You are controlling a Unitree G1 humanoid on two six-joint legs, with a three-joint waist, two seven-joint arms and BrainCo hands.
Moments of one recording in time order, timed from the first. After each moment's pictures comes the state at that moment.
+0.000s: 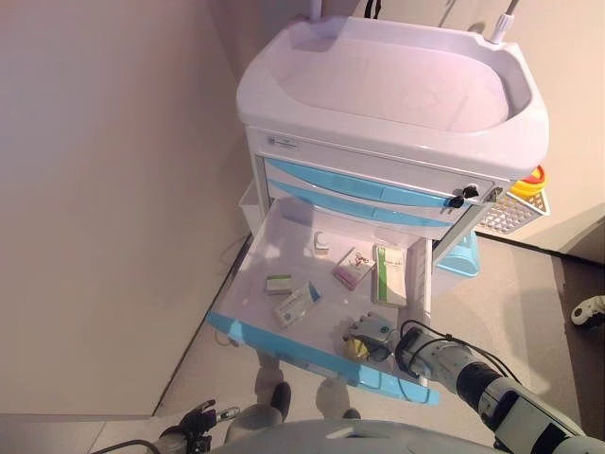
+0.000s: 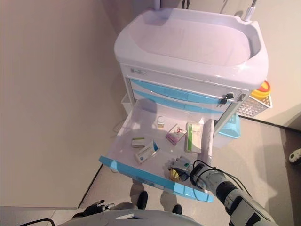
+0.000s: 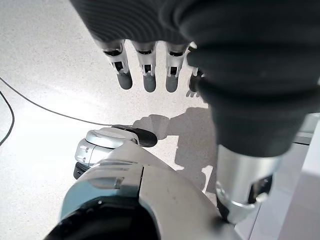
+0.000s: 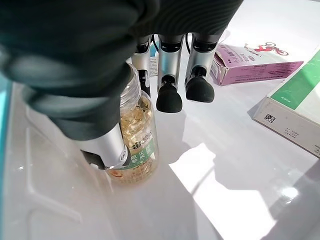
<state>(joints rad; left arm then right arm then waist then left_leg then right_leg) 0.05 0.26 -0.16 1.26 -0.28 -0.09 -0.16 -0.30 -0.45 0.76 0.84 -1.17 -0.39 -0.19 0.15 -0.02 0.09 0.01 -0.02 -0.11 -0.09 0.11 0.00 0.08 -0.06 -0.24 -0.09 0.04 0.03</state>
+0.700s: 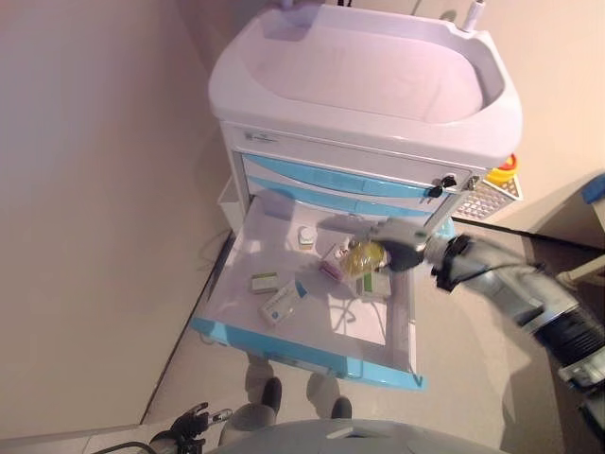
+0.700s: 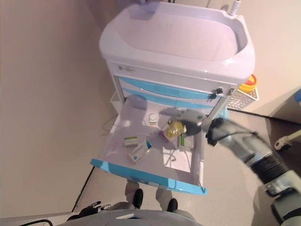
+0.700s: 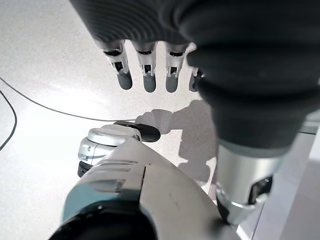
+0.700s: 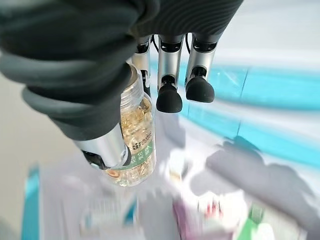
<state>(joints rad) 0.10 0.29 -0.11 1.20 -0.29 -0.06 -0.18 -0.51 -0.98 0.38 -0.05 -0.31 -0.39 0.42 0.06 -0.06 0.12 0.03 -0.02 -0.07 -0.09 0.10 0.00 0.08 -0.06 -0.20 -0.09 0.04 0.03</state>
